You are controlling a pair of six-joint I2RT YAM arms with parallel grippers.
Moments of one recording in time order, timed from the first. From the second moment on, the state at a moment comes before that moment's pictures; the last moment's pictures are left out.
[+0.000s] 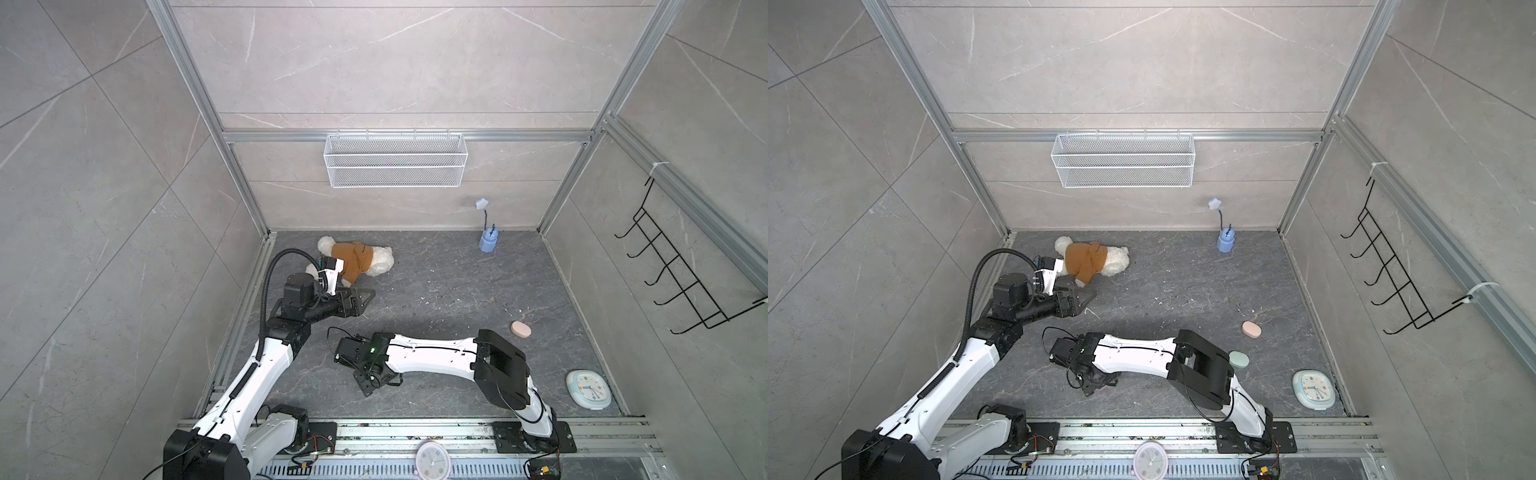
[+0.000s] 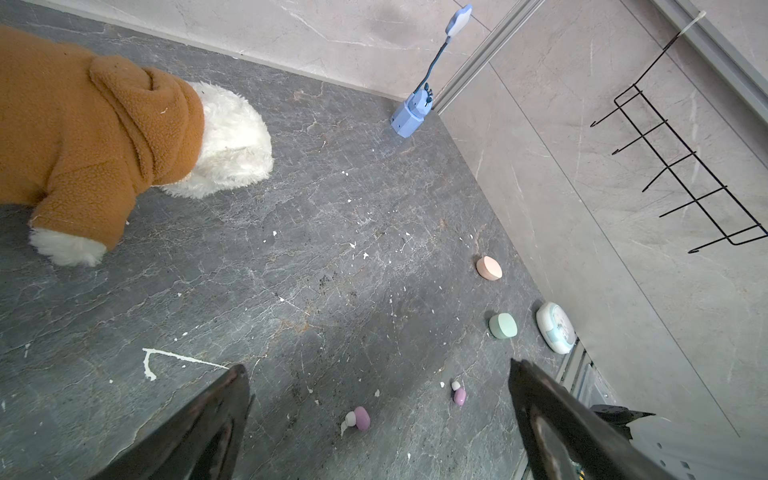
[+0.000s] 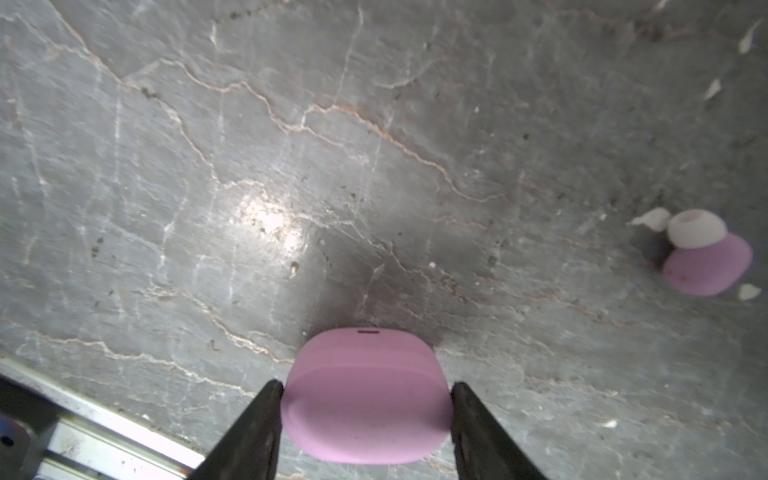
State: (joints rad) left arm -0.24 1.04 0.75 -0.18 0.62 -0.36; right arm 1.27 2.14 1.67 -0.97 0.08 0.63
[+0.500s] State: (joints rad) left arm -0.24 1.04 0.75 -0.18 0.62 -0.36; right arm 1.27 2.14 1.67 -0.97 0.08 0.63
